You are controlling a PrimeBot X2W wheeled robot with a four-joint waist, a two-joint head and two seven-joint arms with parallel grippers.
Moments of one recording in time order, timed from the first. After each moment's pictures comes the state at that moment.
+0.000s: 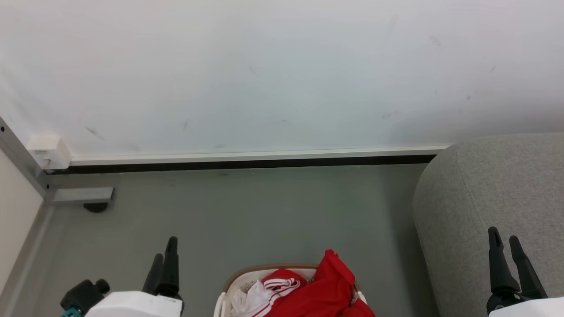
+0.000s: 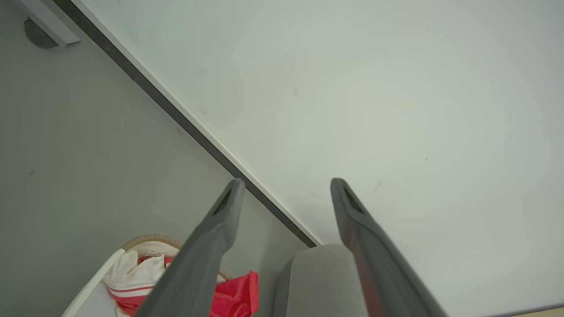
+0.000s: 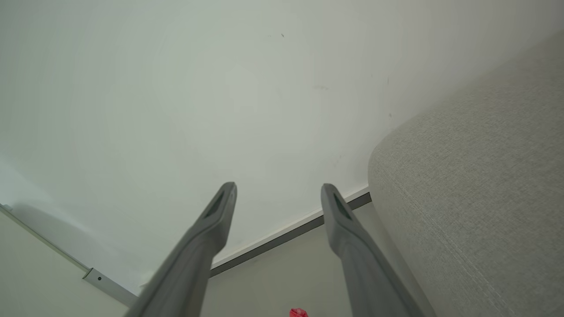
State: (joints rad) left arm -0.08 0.04 -0.04 0.22 -0.98 -0.01 -0.07; right arm -0.06 -0.20 0.09 0.21 0.91 0.13 -0.18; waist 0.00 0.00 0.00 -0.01
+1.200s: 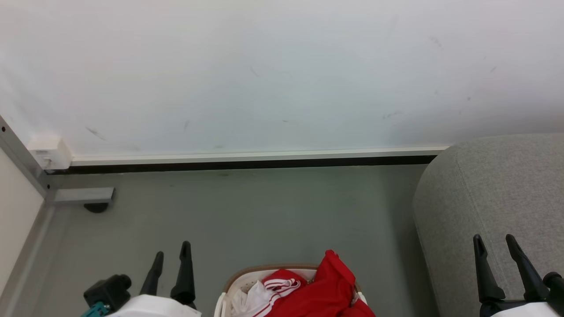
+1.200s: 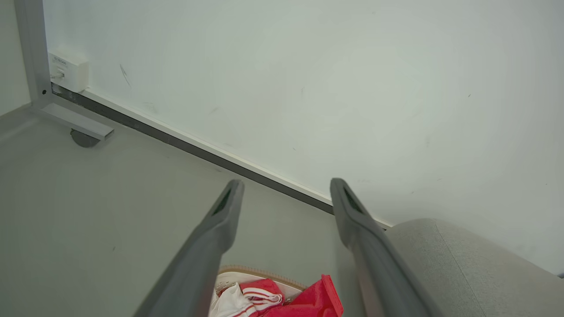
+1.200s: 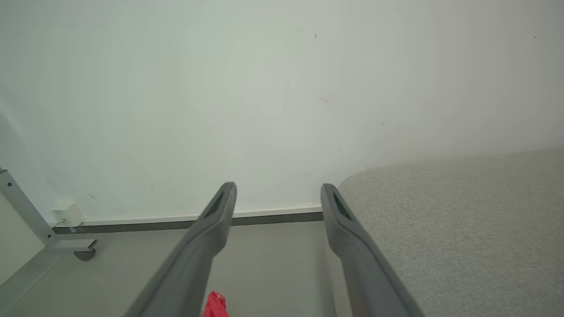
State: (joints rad) left arm -0.09 0.04 -0.09 0.27 -0.56 0.00 -0.17; right arm -0.06 -0.17 0.04 0.25 0.40 0.13 -0.22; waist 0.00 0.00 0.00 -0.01
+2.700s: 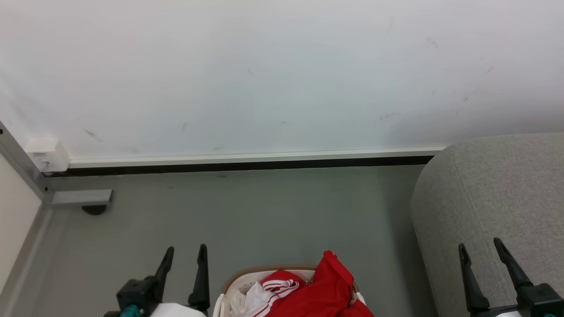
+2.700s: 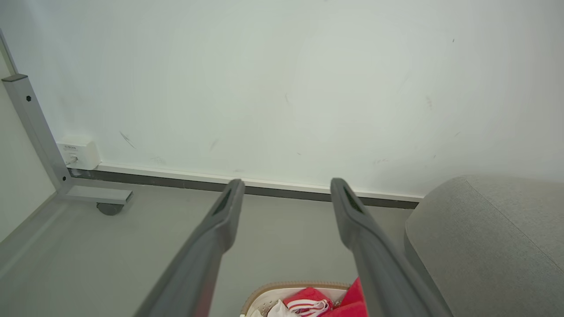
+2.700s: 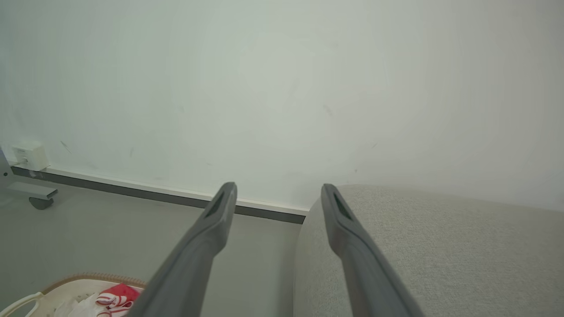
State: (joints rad) left arm -0.09 0.05 -0.14 0.30 -0.24 0.02 -0.26; right arm -0.05 -0.10 -0.01 0.26 0.06 0.13 -0.26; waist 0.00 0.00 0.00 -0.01
